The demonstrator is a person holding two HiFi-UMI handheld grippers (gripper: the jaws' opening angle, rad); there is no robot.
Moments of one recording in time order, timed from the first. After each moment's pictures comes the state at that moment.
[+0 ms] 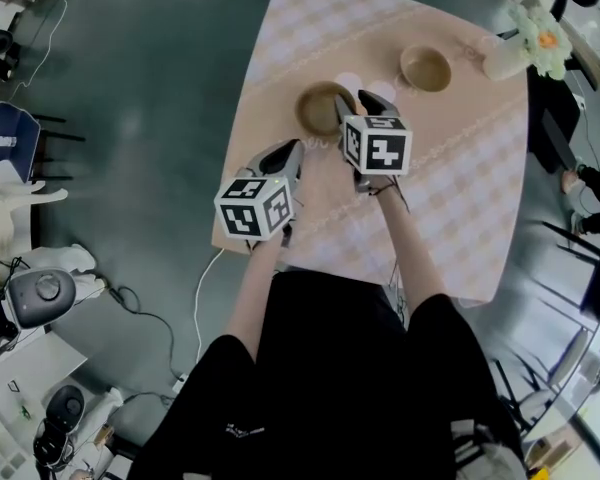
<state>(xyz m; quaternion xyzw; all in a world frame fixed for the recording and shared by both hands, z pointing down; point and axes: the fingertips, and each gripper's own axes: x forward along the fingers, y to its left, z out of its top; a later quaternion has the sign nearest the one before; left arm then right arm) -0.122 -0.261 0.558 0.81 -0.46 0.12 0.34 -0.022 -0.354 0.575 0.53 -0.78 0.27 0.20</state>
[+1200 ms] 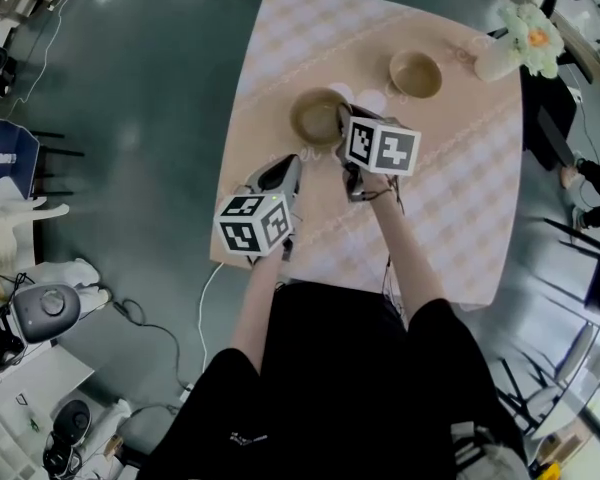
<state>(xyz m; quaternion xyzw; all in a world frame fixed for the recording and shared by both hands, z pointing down) -0.112 -0.259 0.560 0.81 -0.45 0.12 0.35 -0.010 -0.356 0.579 0.52 -0.75 0.39 0.14</state>
